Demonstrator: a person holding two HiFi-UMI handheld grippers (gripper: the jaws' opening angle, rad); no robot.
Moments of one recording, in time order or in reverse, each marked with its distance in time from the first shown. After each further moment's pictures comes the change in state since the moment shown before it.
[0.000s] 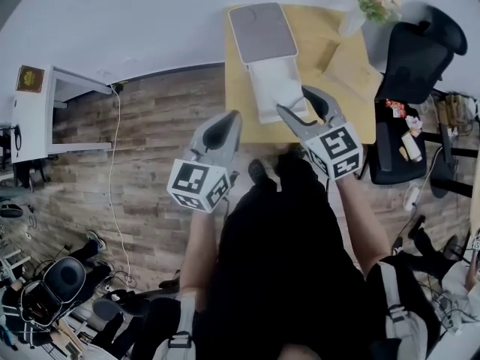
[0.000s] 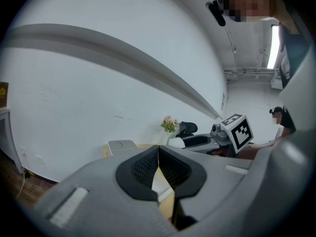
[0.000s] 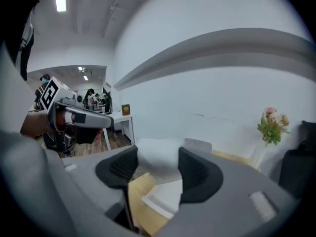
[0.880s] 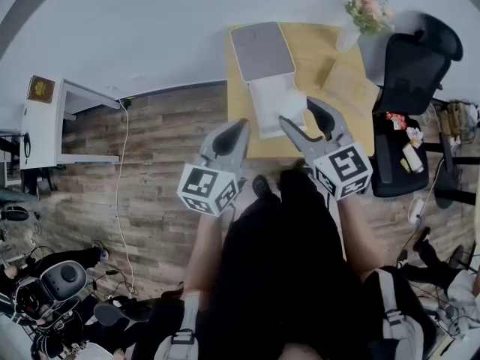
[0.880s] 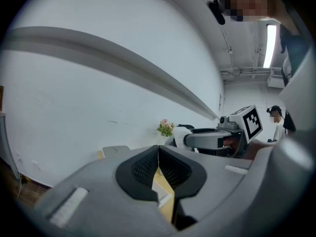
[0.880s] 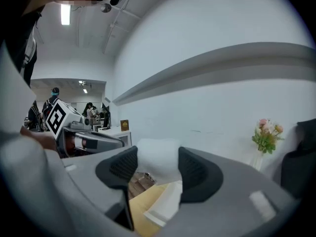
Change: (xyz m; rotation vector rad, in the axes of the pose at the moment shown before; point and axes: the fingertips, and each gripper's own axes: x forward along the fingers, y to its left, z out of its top) left arm 0.016 -0.029 0.021 0.026 -0.029 -0.026; right arm -0.049 -0.005 0.053 0.040 -0.175 -0.017
